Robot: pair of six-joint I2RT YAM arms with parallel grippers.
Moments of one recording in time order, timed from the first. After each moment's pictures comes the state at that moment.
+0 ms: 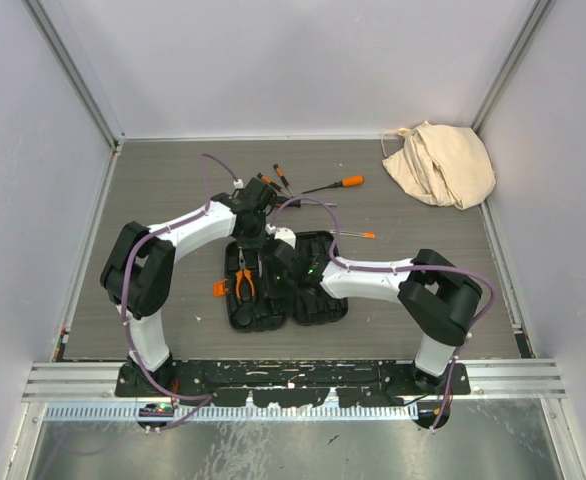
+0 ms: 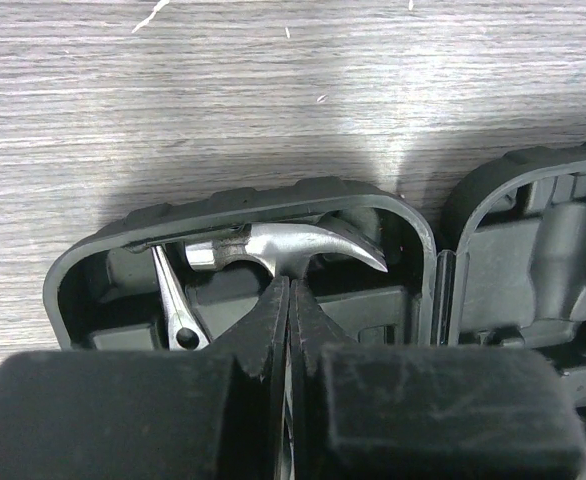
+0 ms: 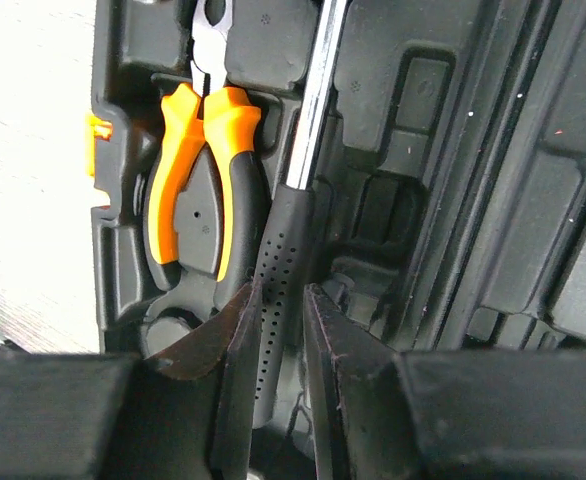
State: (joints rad) left arm -0.59 1.86 1.32 -0.62 -0.13 -0.59; right arm 1.03 1.73 1.01 -0.13 0.13 0.78
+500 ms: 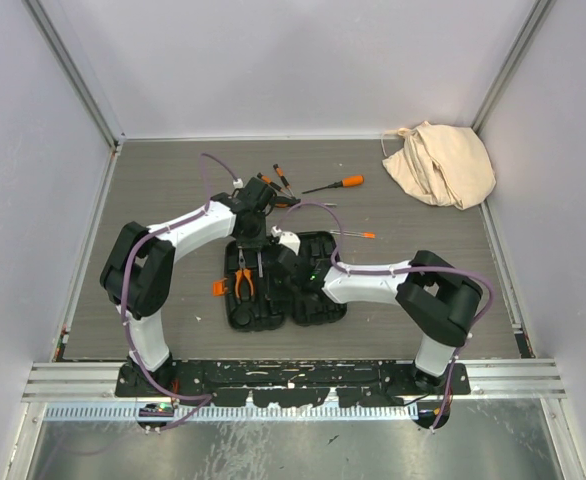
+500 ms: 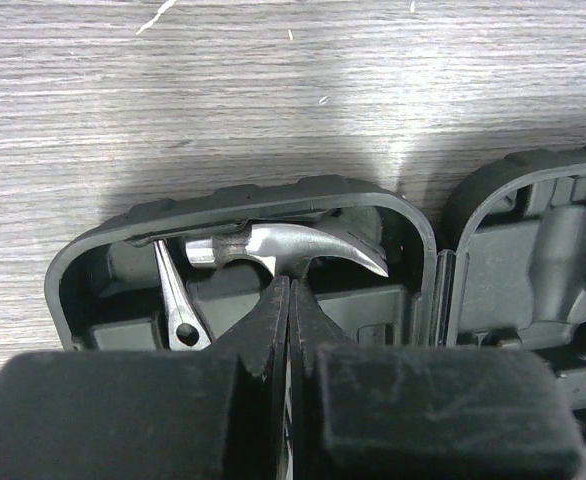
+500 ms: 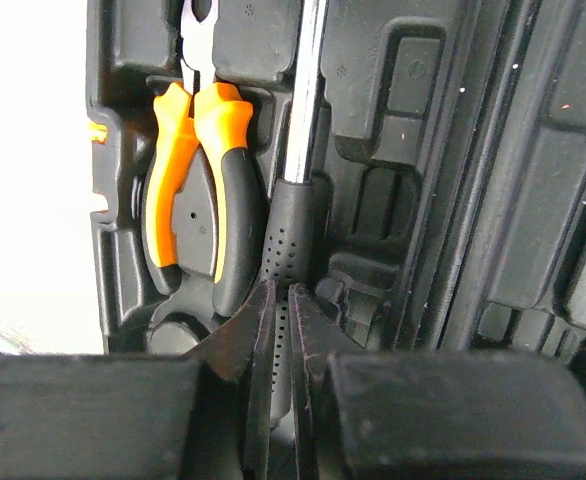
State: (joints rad) left arm -0.59 1.86 1.32 -0.62 -0.14 -0.59; right arm 1.04 1.73 0.96 -0.05 0.16 0.86
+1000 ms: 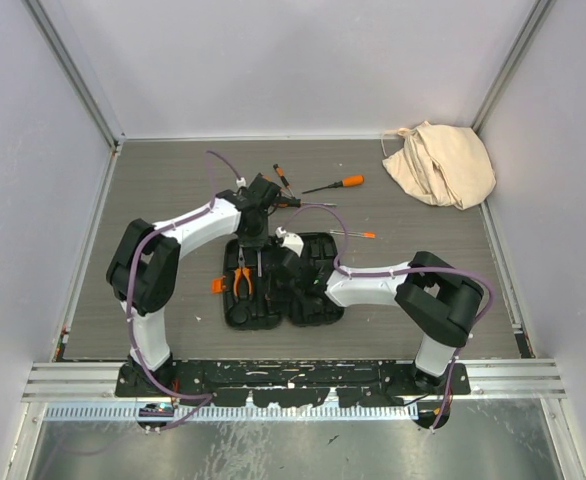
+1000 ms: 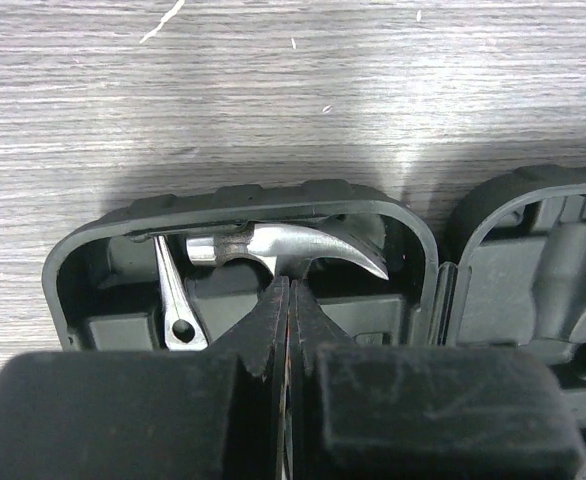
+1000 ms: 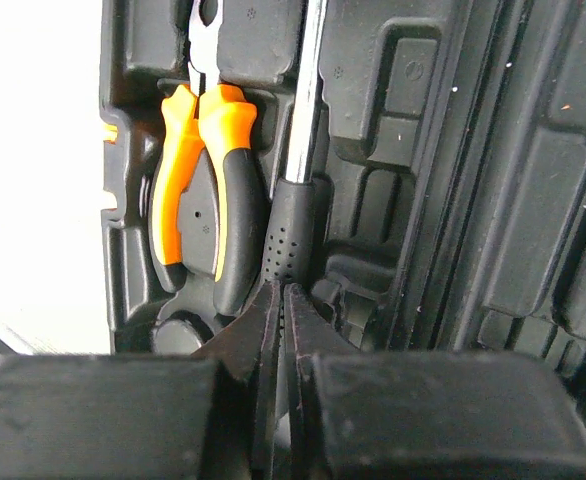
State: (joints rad) left arm -0.60 1.90 1.37 -0.66 -0.16 -0.60; right arm 1.04 1.73 0.90 0.06 0.16 0.91
